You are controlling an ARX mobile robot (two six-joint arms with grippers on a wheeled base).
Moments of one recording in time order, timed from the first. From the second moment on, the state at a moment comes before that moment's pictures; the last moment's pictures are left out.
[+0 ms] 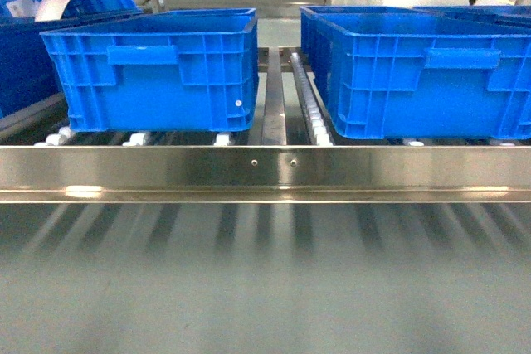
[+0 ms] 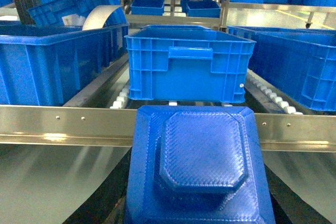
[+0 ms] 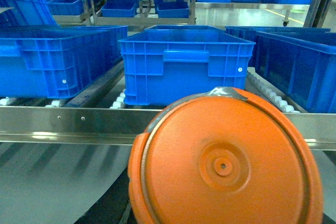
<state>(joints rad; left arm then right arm) 0.00 0.01 0.01 -0.01 0.00 0.00 0.00 0.00 0.01 -0.01 0.00 0.01</state>
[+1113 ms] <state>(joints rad) 0.00 0.01 0.01 -0.01 0.00 0.00 0.00 0.00 0.01 -0.01 0.00 0.01</state>
